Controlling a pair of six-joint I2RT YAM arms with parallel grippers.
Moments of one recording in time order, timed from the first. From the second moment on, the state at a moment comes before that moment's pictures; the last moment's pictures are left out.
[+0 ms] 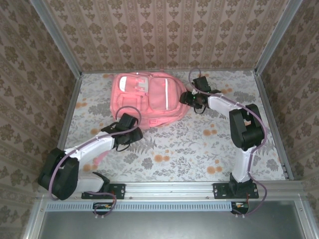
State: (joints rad) left arm -0.55 1.31 0.67 -0.41 -0.06 -0.83; right arm 0.28 1.96 1.36 -0.31 -0.23 0.58
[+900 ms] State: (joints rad) left arm -0.58 1.11 0.37 -0.14 -0.05 -0.95; right arm 0.50 1.78 1.15 -0.27 -0.27 0.87
